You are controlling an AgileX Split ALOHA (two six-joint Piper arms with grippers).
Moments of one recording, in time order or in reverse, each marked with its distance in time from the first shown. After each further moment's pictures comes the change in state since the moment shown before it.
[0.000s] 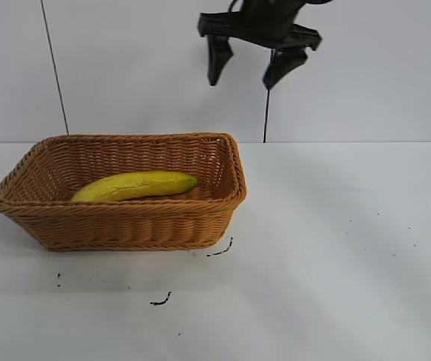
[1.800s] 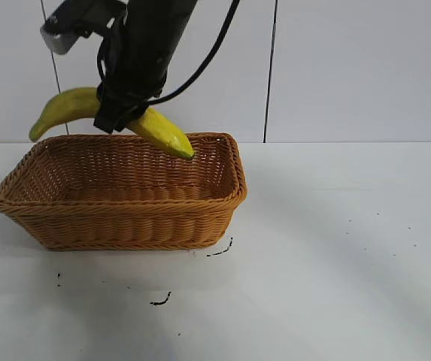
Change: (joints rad) left arm 0.000 0.000 0.000 0.000 0.000 0.000; right arm 0.547 0.127 0.182 -0.164 -0.530 -0.704
